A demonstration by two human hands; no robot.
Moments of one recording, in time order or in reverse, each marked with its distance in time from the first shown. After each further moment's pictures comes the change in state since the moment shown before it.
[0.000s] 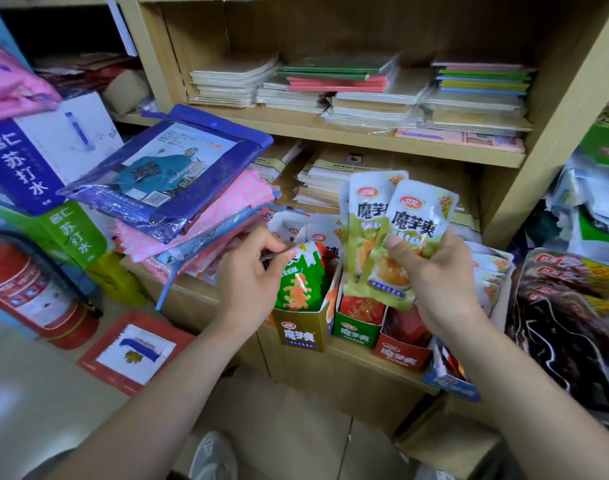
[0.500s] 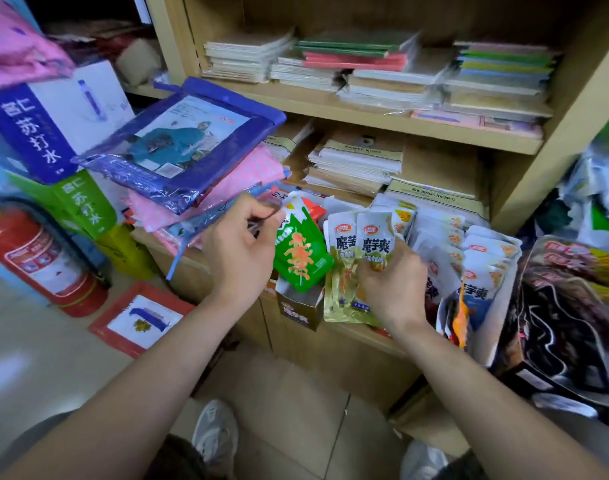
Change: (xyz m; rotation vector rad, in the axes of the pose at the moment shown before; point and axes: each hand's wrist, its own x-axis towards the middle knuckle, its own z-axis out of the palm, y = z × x) left_hand -0.002 0.016 -0.021 -0.005 0.228 -0.013; right_hand -0.026 0.045 0.036 -0.668 0.018 -0.081
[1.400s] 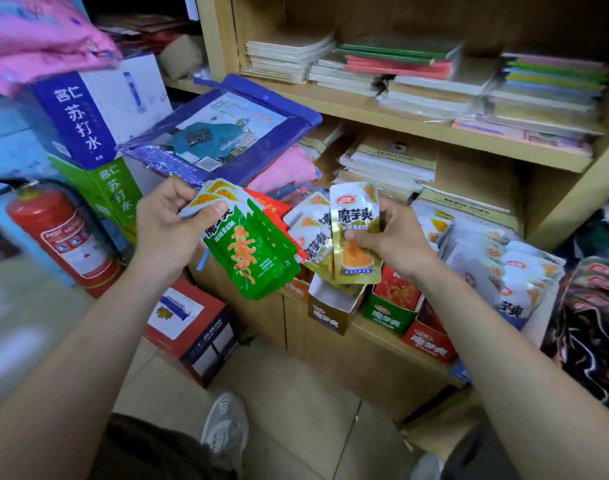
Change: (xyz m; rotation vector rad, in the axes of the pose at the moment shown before) left_hand 0.043 -0.061 -0.105 -0.233 -0.046 -0.270; right_hand 0.060 -0.039 0.024 0.499 -0.546 -0.084
